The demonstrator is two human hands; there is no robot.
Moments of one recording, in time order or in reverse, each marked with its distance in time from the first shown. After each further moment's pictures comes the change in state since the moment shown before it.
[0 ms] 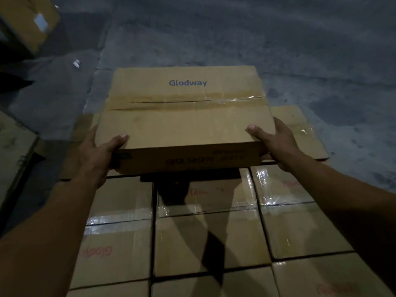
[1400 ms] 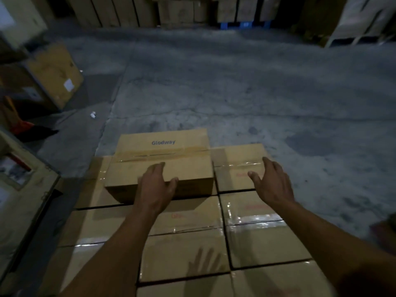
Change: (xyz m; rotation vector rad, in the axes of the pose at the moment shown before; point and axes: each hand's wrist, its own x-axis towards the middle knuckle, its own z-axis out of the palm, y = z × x) left_hand -0.219 0.138 0.132 0.907 -0.142 0.429; right_hand -0.112 -0.074 -0.142 -0.790 0.155 -0.111
